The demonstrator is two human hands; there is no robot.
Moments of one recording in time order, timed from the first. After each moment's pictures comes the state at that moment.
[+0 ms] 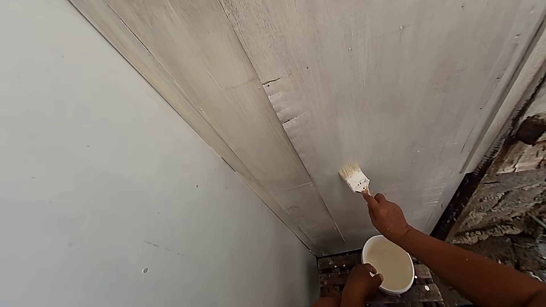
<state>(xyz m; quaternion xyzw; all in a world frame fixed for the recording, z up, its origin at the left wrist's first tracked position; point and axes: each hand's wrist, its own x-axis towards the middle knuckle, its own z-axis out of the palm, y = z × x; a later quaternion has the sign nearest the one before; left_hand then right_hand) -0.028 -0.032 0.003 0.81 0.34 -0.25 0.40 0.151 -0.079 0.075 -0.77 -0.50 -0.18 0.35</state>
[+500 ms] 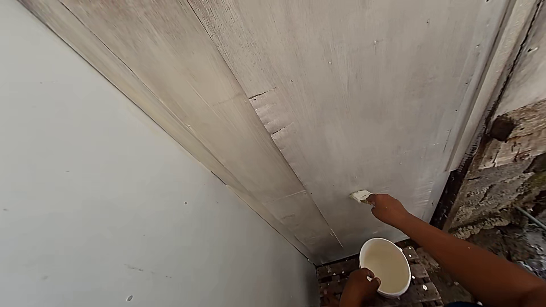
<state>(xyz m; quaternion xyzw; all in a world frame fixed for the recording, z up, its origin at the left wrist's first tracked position) -0.026 -0.029 -0.004 0.81 0.34 -0.26 0.41 0.193 -0.088 0.126 -0.85 -0.44 0.23 0.20</state>
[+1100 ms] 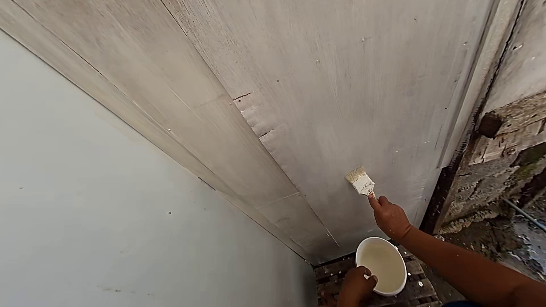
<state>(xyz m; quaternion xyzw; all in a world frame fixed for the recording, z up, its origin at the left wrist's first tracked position) -0.016 -0.027 0.001 0.81 0.33 -0.27 0.39 0.188 -0.096 0.037 -0.82 -0.46 -0.18 0.30</state>
